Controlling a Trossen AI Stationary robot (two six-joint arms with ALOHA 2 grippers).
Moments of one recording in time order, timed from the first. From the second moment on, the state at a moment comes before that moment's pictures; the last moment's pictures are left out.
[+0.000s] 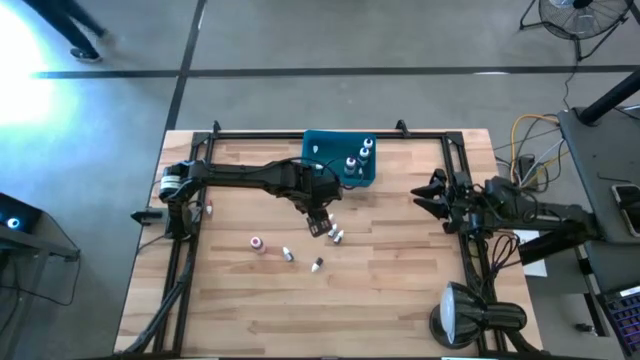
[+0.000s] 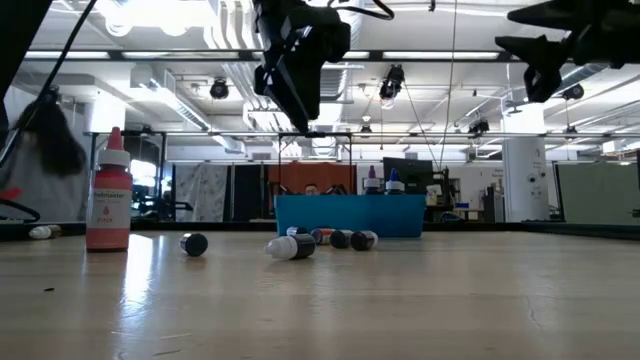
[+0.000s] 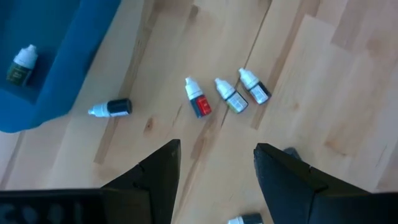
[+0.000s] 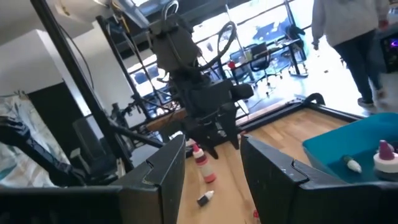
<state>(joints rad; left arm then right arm) 0.03 1.87 1.75 -1.08 -0.07 -0.34 -0.10 0.14 0.20 0.09 -0.04 0.45</state>
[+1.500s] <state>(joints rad) -0.15 1.01 0.90 -0.77 -0.18 -0.80 -0.10 0.10 0.06 0.01 -0.03 0.30</state>
